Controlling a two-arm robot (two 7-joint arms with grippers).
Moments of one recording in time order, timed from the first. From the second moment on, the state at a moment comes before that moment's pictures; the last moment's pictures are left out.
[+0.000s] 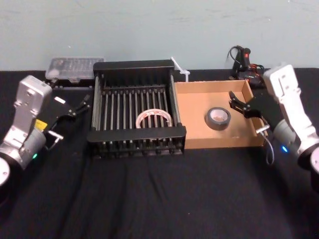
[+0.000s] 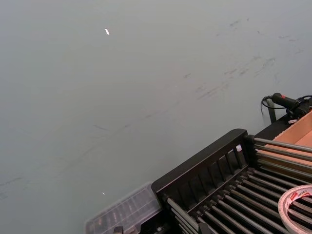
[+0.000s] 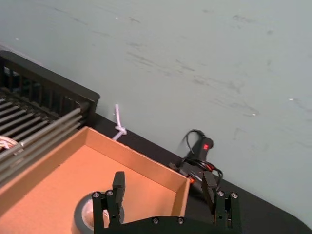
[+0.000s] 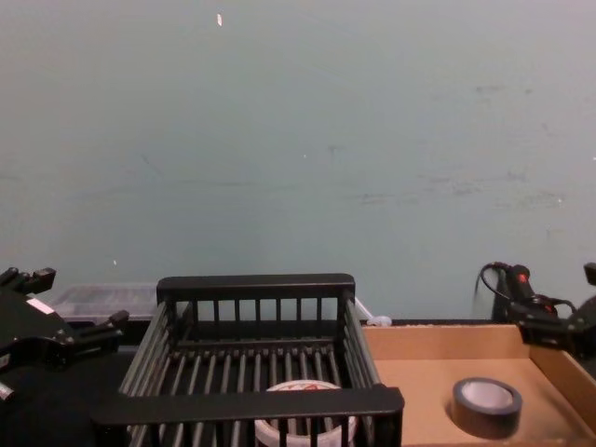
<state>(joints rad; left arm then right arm) -0.20 0.60 0.45 -1.41 -0.25 -0.12 0.03 0.20 0.44 -0.37 -1.49 0.09 0.08 0.01</state>
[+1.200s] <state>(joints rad) -0.20 0.60 0.45 -1.41 -0.25 -0.12 0.03 0.14 0.40 -0.35 -1.46 0.03 0.03 -0.03</state>
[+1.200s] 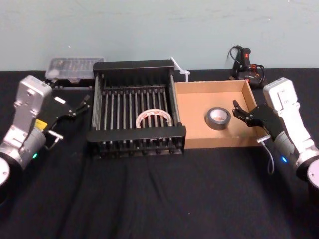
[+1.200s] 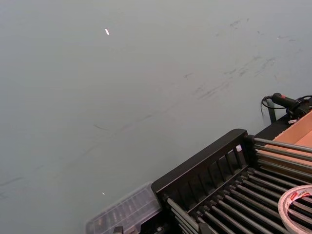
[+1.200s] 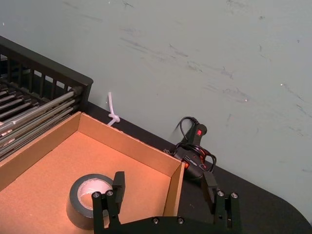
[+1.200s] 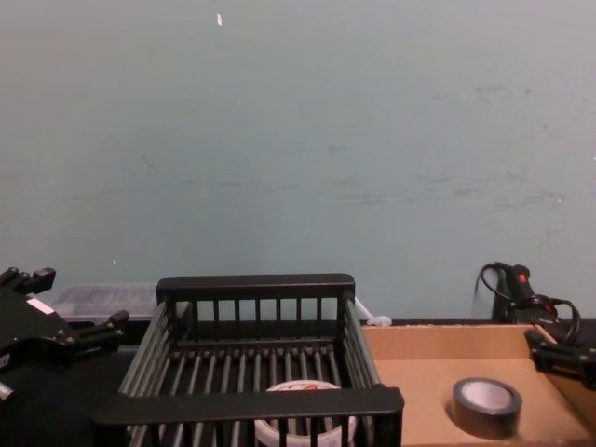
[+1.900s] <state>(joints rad) -0.20 0.60 0.45 -1.41 -0.25 -0.12 0.03 0.14 0.41 -0.35 -1.46 0.03 0.03 -0.03</state>
